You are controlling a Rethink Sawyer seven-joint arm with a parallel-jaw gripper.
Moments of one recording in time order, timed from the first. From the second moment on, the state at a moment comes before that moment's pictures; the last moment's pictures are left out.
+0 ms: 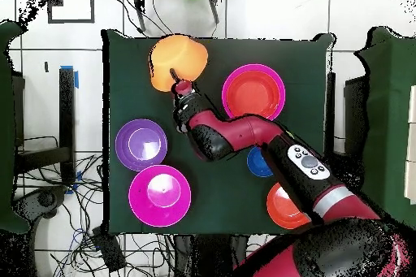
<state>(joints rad) -0.76 -0.32 0.76 1.70 -0.78 -0.26 3.05</state>
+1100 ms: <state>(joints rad) -0.49 -0.46 0.62 1.67 -0.52 -0.08 3.03</state>
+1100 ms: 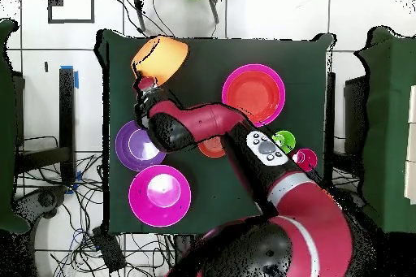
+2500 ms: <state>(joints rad) -1.02 -0.12 0.76 1.70 -0.76 -0.02 2.70</state>
